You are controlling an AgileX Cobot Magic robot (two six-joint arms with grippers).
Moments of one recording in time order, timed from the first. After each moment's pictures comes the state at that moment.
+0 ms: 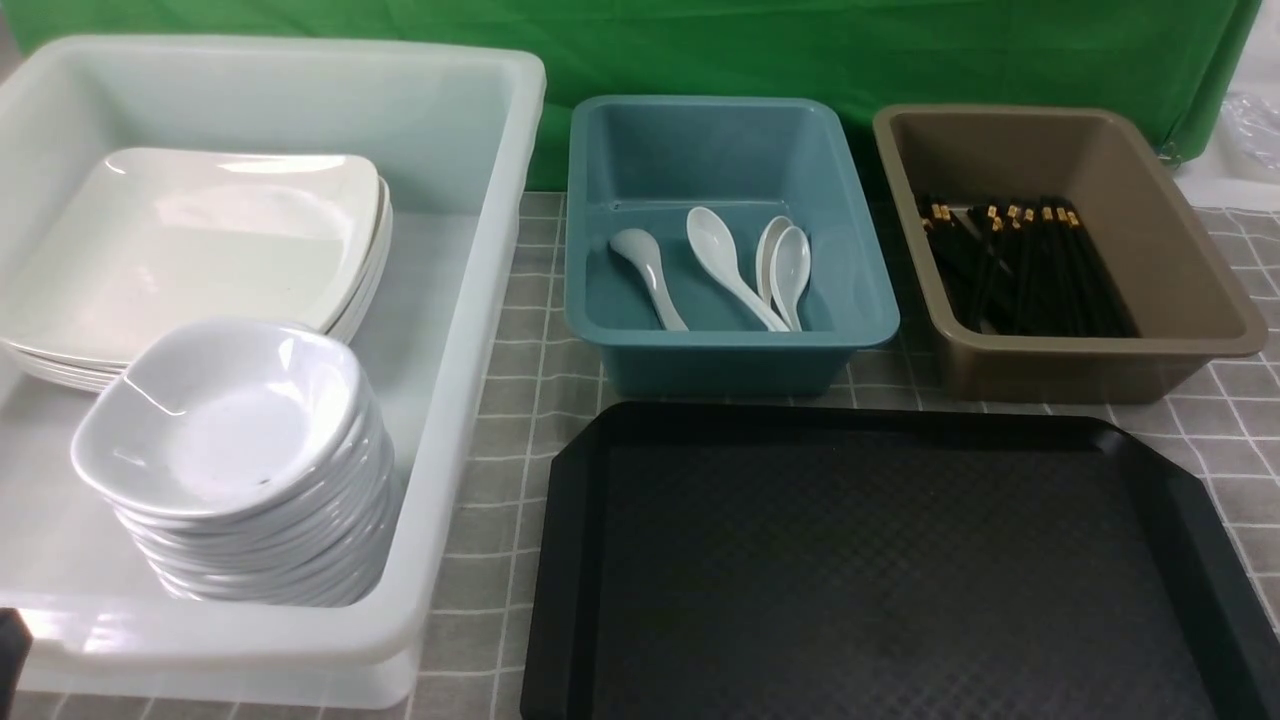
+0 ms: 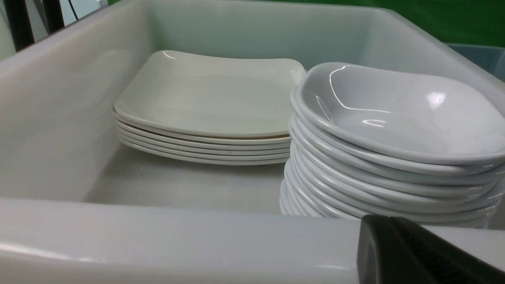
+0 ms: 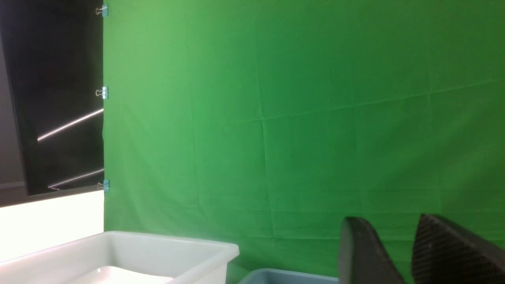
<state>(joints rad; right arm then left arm) 0.38 0.07 -0.21 -0.18 -0.31 0.24 0.03 0.00 0.01 -0.18 0.21 0.13</state>
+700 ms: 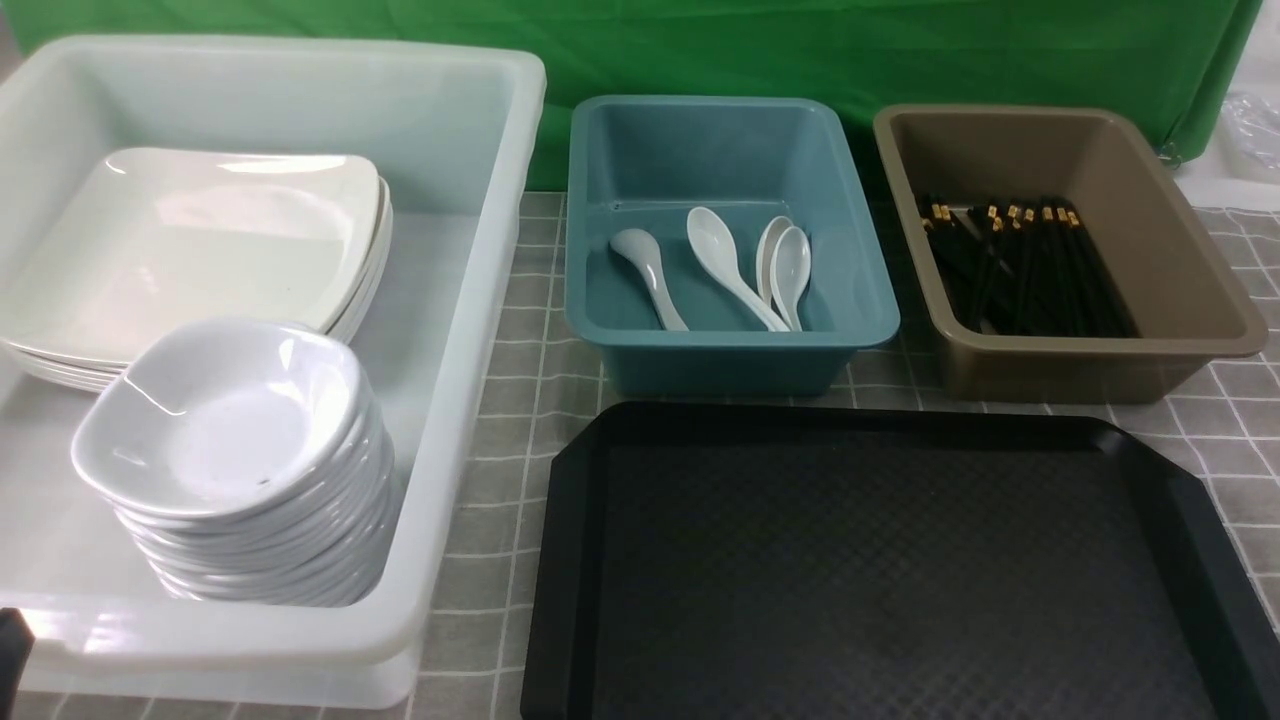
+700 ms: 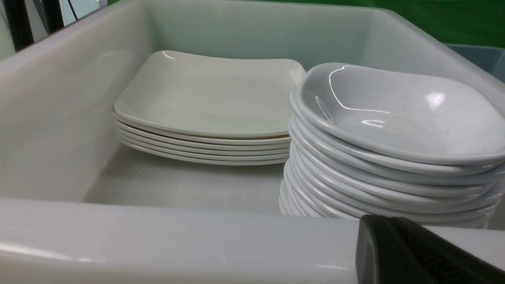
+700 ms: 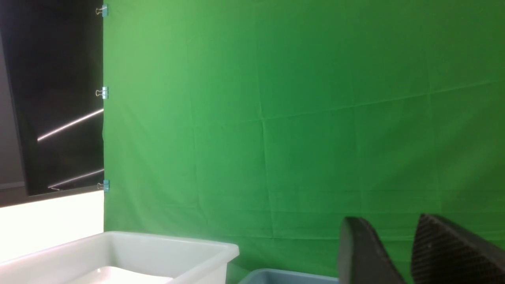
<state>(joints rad) 0.38 0.07 -0.21 -0.18 -0.31 0.24 0.03 0.00 0.01 -0.18 0.21 0.13</state>
